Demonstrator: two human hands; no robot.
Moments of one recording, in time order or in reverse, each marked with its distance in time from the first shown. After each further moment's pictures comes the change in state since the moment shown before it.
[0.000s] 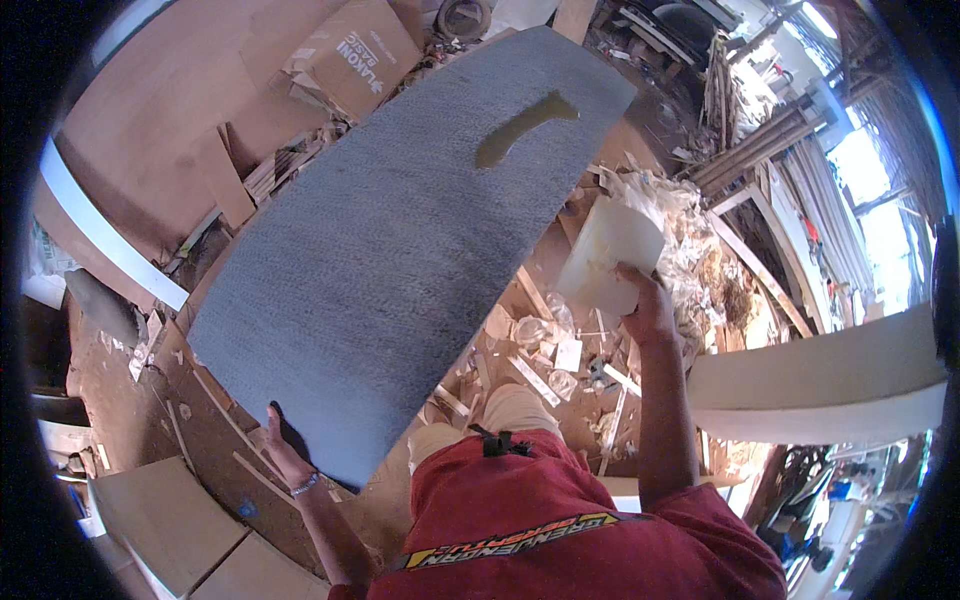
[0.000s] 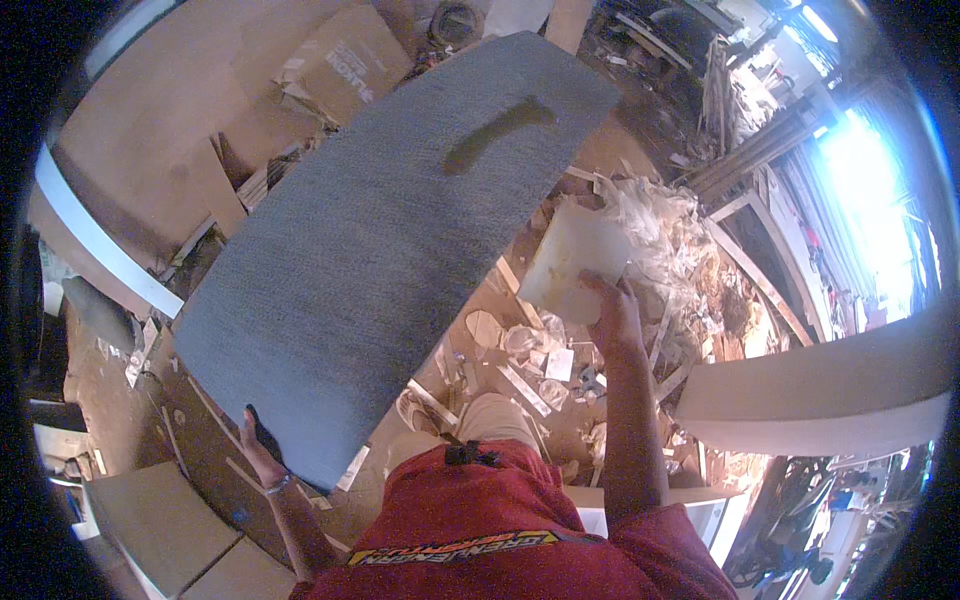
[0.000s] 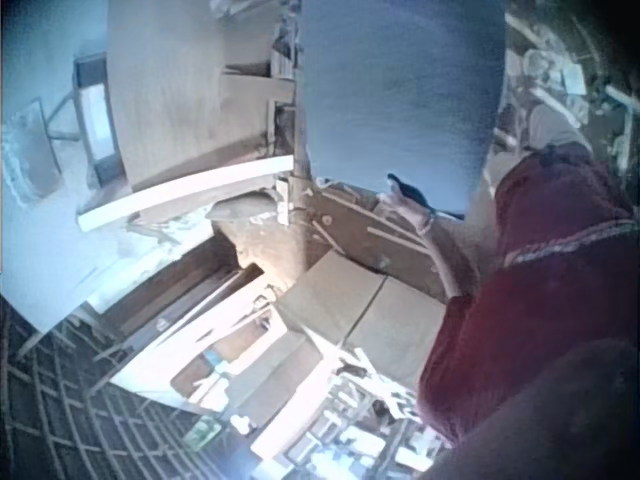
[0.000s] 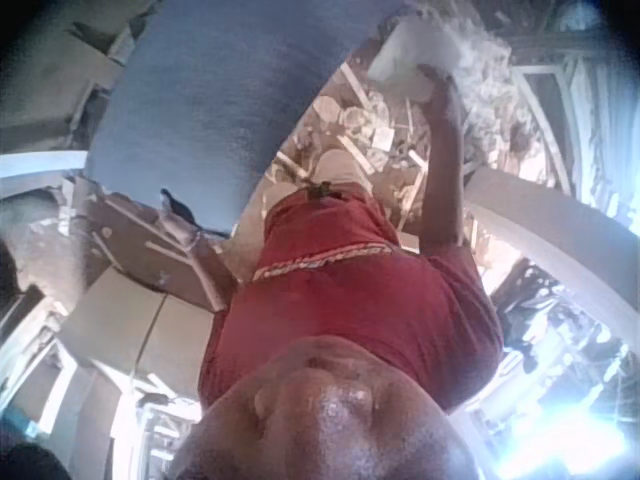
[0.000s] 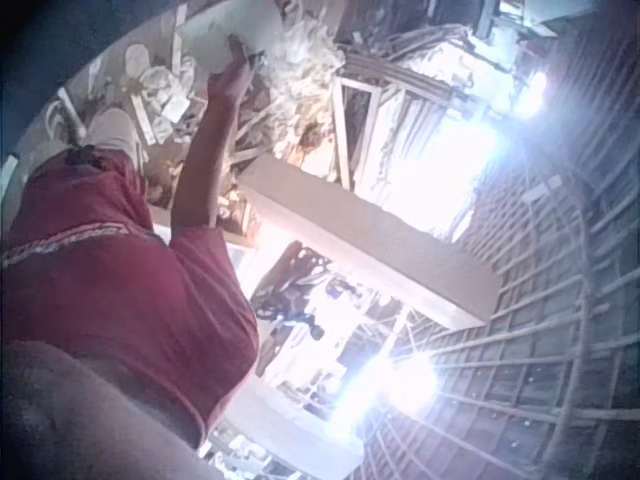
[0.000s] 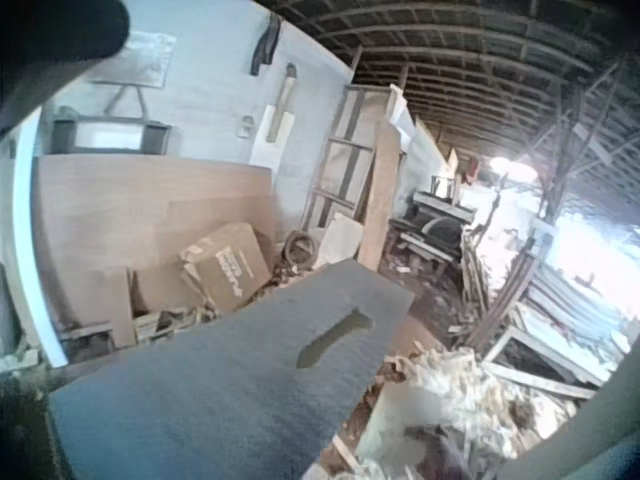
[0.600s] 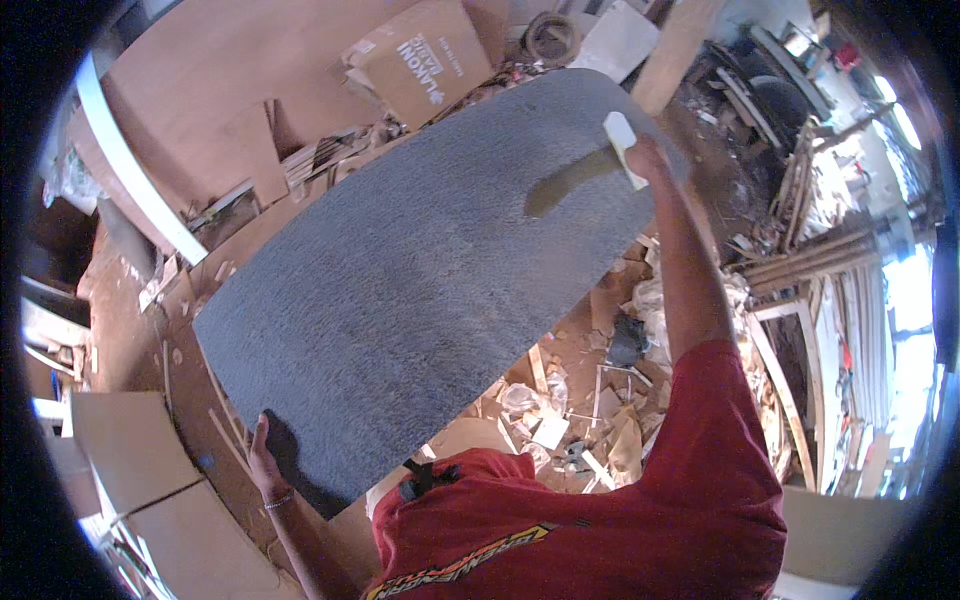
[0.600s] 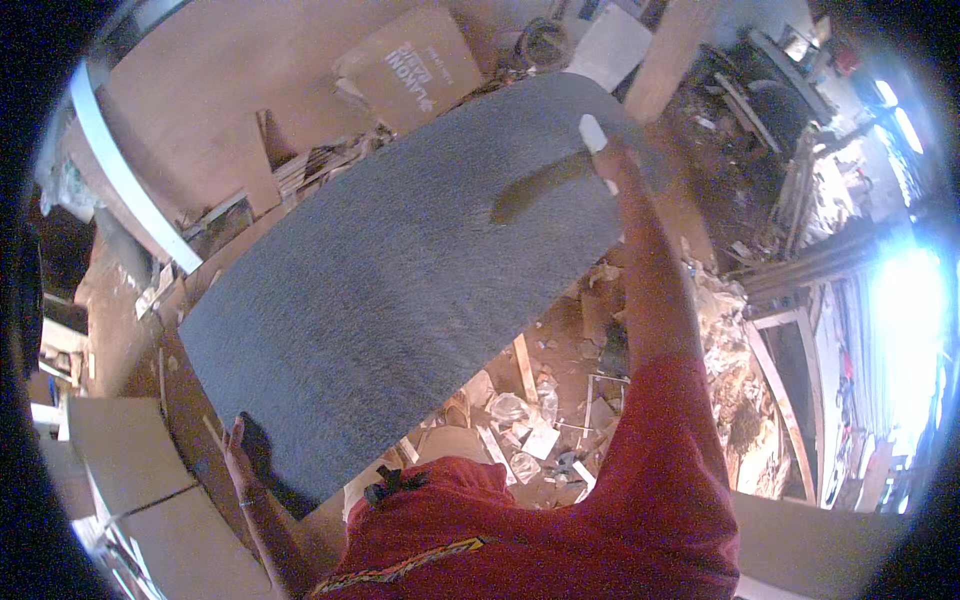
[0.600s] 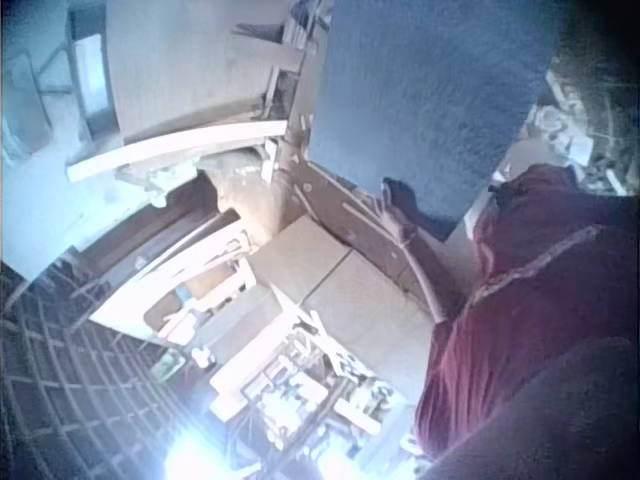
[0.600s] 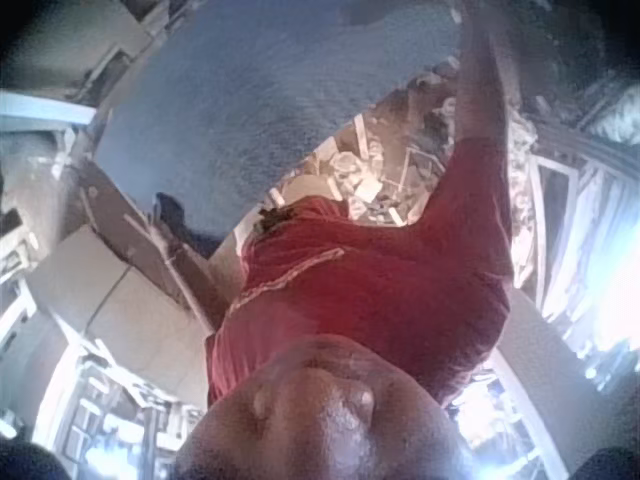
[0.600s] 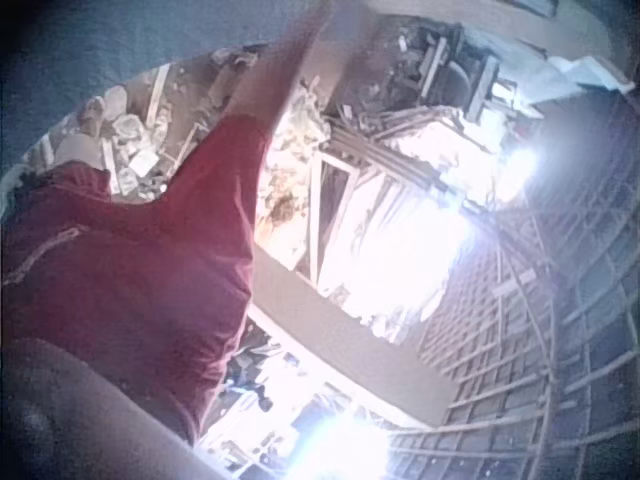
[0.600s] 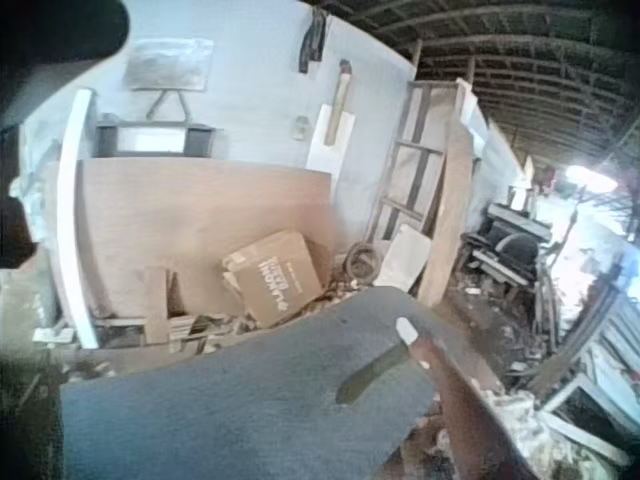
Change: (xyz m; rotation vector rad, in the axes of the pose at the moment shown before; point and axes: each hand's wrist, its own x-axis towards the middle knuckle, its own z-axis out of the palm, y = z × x) left_hand -0.031 -0.006 0.199 0.279 0.350 -0.074; right_hand 0.639 -0.134 0.099 -1.751 -0.052 -0.588
